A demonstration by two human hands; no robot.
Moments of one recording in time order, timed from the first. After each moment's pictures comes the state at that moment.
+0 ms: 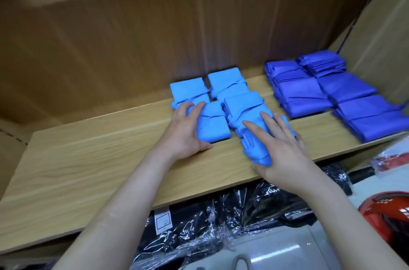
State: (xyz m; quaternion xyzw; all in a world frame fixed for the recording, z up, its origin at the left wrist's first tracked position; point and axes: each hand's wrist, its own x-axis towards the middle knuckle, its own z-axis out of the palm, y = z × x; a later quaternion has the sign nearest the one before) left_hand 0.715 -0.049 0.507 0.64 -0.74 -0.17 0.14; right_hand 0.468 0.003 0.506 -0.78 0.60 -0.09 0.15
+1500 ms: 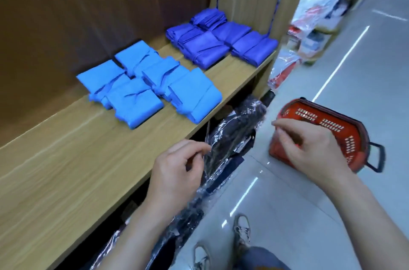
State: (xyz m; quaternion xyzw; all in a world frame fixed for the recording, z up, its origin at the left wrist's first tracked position) left_hand 0.675 0.093 0.496 0.36 -0.81 -0.29 0.36; right_hand 0.428 0.189 0.501 -0.55 0.76 -0.35 0.03
